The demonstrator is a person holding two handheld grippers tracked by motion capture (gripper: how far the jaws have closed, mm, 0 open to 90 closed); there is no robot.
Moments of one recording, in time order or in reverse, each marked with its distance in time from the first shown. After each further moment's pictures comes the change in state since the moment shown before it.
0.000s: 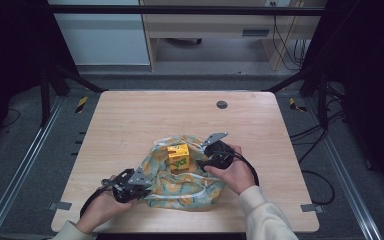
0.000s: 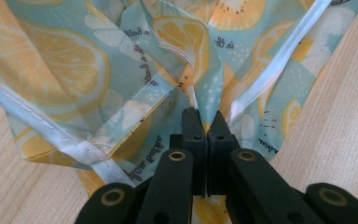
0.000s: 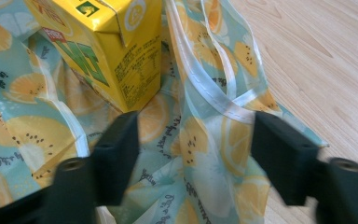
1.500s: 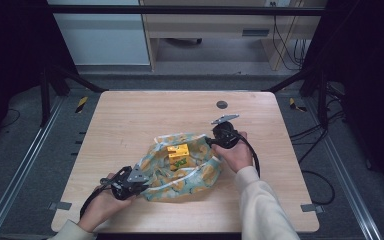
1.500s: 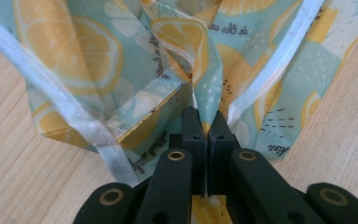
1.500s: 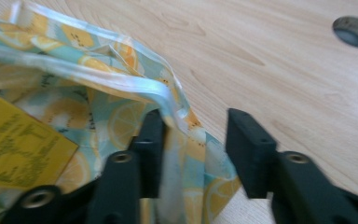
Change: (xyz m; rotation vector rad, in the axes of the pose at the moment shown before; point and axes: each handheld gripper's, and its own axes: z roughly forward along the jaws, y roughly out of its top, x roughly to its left) left arm 0.008 -0.005 0.004 -0.003 0.097 -0.016; right arm -0.061 0.014 0.018 -0.064 -0.073 0.218
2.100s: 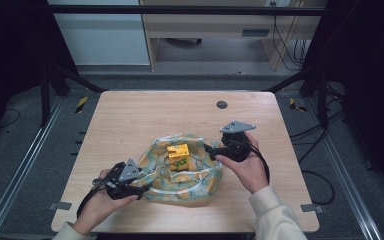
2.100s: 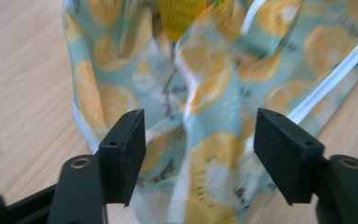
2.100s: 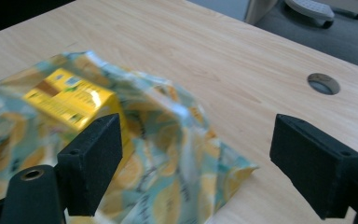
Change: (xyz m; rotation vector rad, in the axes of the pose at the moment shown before) left arm -0.004 0.012 -0.032 -0.202 0.067 -0.067; right arm 0.032 -0.013 -0.076 -0.189 0.026 -0.049
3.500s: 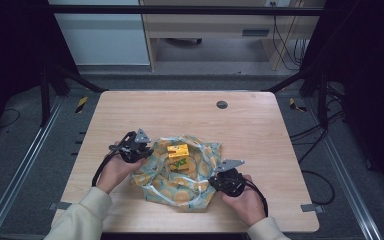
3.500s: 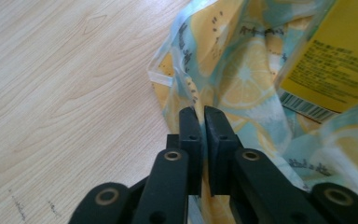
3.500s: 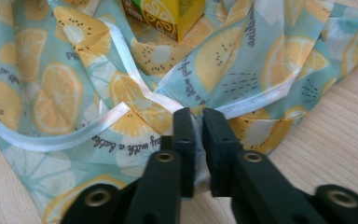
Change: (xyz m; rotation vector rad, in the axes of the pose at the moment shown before) left arm 0.073 0.043 0.062 0.114 0.066 -0.068; right arm 0.039 -0.090 0.011 0.239 0.125 -0.037
